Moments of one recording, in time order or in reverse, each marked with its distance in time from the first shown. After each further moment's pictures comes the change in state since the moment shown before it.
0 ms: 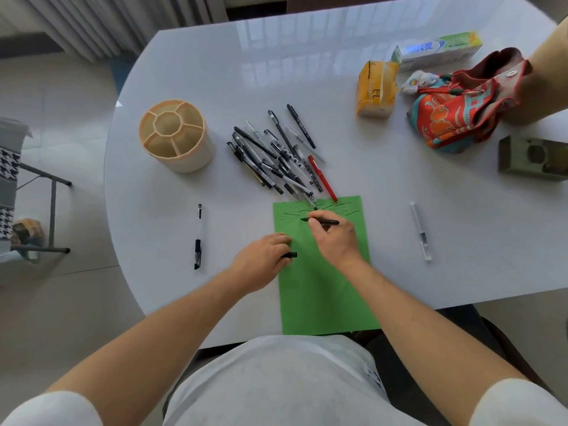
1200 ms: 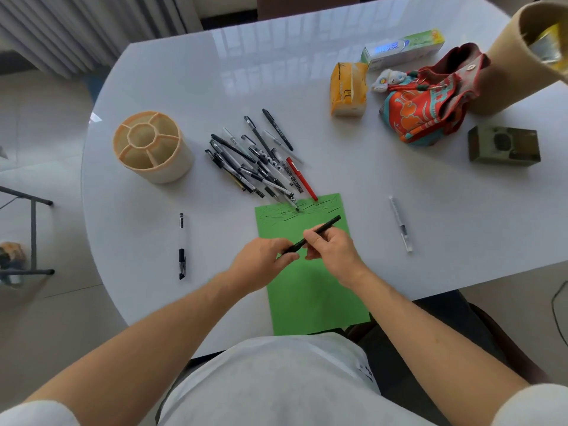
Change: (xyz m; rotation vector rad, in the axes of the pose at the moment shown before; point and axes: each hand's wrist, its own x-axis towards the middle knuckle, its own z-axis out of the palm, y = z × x) left_hand 0.018 0.042 -0.018 -0.160 -0.011 -0.099; right_hand -0.032 0.001 -0.035 0.475 -0.161 0.312
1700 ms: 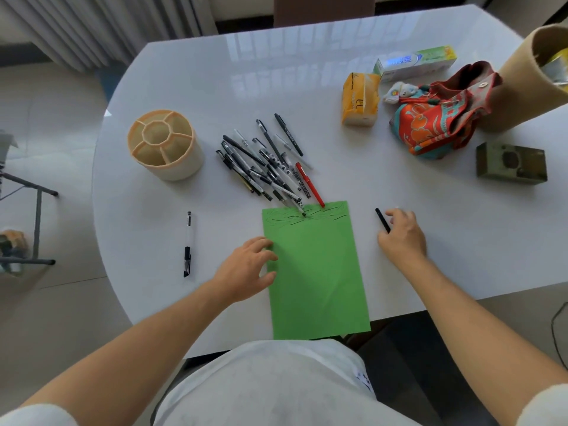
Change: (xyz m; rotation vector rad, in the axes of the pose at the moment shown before) left_hand -0.026 -0.056 0.015 0.205 0.070 0.060; right_hand 0.041 -0.012 -0.120 -1.022 0.417 -0.007
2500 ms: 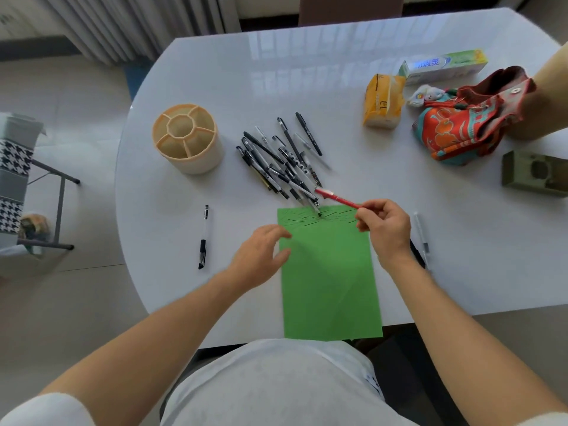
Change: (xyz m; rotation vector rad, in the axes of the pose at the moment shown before) left_hand 0.008 0.010 -0.017 -0.240 0.158 -0.158; right_hand -0.026 -0.082 0.012 1.055 -0.032 -0.030
